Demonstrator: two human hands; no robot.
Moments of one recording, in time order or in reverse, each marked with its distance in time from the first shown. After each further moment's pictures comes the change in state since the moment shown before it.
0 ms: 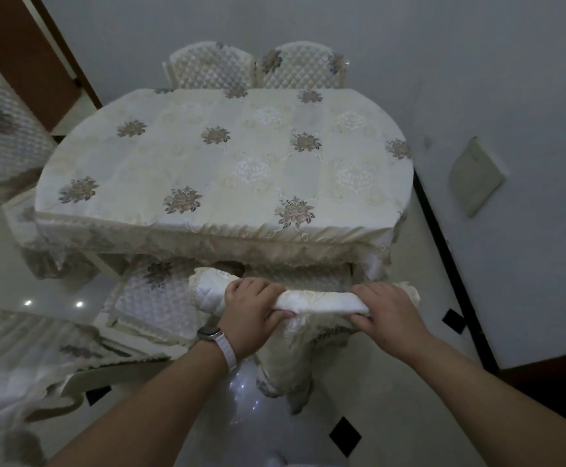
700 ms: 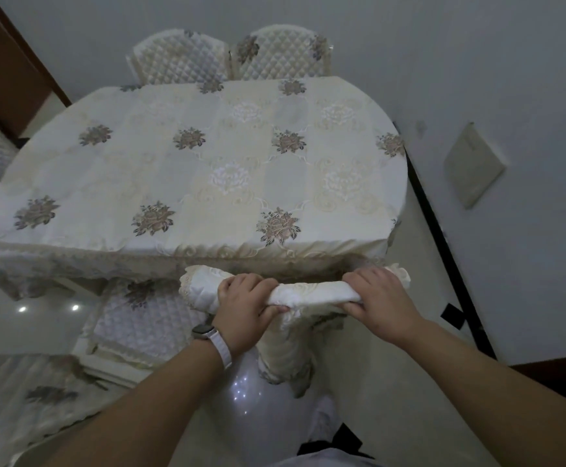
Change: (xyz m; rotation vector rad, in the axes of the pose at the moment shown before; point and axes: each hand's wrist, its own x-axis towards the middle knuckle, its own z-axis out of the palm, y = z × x) left_hand 0.090 -0.019 0.037 0.018 -0.058 -0.026; right_hand 0.080 0.063 0.011 -0.026 -0.056 0.025
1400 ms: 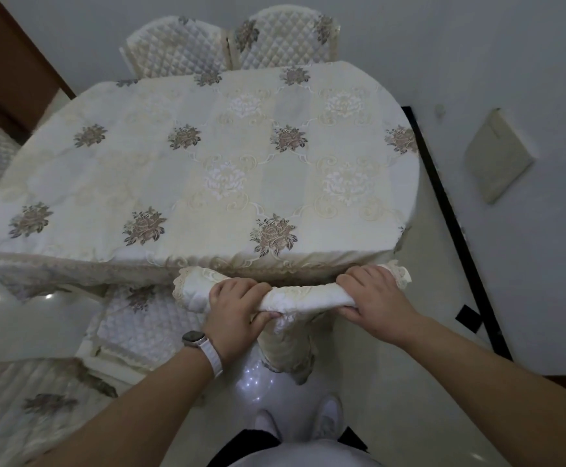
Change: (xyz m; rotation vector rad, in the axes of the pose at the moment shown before) left_hand 0.037 -0.009 0.021 0.023 0.037 0.028; right_hand 0.046 0.047 0.020 0.003 0.046 -0.143
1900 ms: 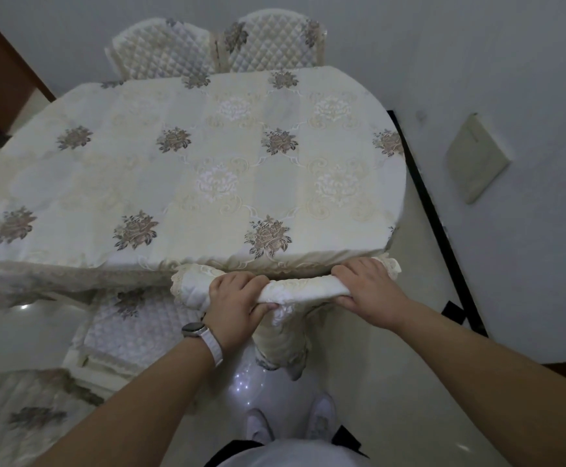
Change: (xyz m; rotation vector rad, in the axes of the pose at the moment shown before) left_hand 0.014 -0.007 -0.003 -0.044 -0.071 -0.026; right_hand 0.014 -0.005 -0.013 -0.009 -0.205 0.108
